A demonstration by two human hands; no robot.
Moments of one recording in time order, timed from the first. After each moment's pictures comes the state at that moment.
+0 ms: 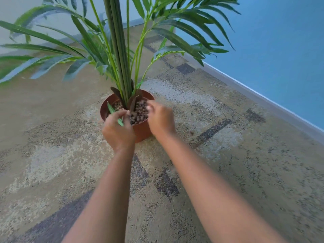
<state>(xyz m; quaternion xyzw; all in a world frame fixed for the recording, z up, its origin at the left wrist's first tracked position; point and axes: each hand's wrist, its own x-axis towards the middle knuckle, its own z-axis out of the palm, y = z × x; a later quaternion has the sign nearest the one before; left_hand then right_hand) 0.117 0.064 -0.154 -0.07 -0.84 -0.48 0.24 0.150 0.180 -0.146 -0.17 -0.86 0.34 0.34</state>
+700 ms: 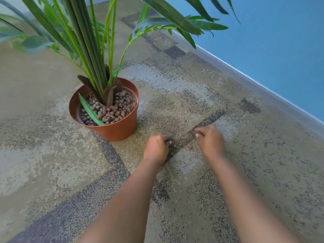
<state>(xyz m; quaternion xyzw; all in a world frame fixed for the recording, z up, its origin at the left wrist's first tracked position) 0.165 0.162 -0.274 -0.35 -0.88 -0.32 -0.07 0.278 0.317 -0.262 -0.36 -0.89 0.25 0.15</state>
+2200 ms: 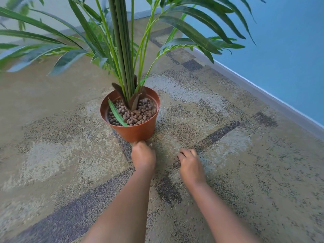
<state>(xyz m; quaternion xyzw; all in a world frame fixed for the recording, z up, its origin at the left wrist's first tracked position) 0.142 0.097 -0.262 0.02 -0.94 -0.33 -0.07 0.265 0.199 -0.274 -0.24 -0.94 0.23 0.08</state>
